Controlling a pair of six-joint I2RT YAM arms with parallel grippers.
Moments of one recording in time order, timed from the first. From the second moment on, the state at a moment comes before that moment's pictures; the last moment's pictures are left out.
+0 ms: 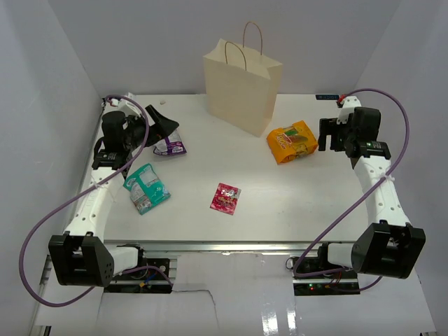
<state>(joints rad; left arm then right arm) -0.05 1.21 1.04 -0.13 0.41 -0.60 -0.09 1.27 1.14 -0.49 -0.11 -0.15</state>
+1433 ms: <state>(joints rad) -0.05 1.19 1.02 -0.23 0.42 -0.58 0.05 1.70 1.04 -0.34 -0.64 -1.75</state>
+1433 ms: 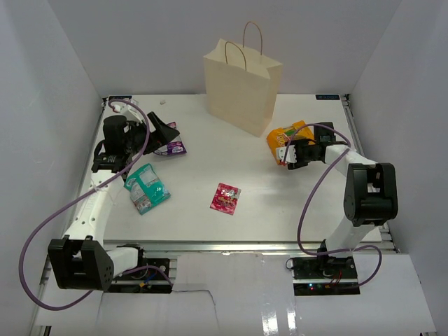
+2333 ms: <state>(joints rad) -0.05 1.26 1.02 -0.24 0.42 -0.58 0.09 1.78 1.04 -0.16 -0.61 -1.60</state>
